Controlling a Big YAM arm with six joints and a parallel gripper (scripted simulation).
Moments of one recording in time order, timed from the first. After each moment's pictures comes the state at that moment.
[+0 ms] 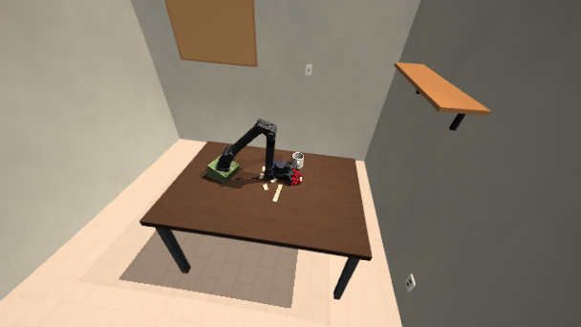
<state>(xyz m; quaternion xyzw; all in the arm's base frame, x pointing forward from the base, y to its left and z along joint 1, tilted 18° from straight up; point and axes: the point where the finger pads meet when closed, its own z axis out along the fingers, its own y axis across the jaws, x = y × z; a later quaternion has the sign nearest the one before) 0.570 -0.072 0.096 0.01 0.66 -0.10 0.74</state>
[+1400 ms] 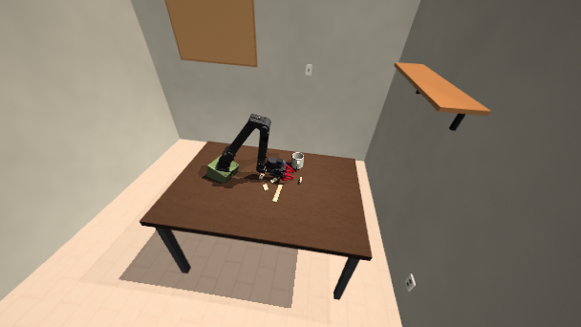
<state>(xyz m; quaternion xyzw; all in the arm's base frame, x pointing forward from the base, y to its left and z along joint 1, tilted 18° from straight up) 0.503 -0.062 0.116 0.01 0.67 -0.10 0.74</state>
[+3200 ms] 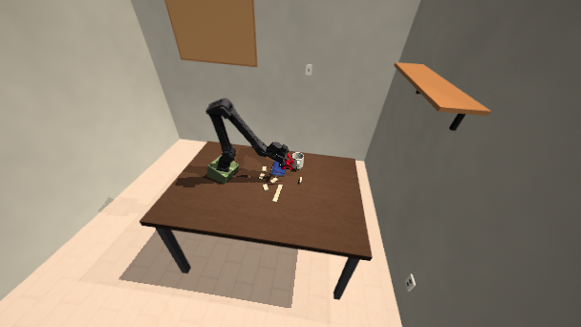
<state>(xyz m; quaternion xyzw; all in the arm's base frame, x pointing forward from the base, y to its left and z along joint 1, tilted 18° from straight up) 0.470 -0.048 0.198 0.02 0.78 -0.10 0.62</state>
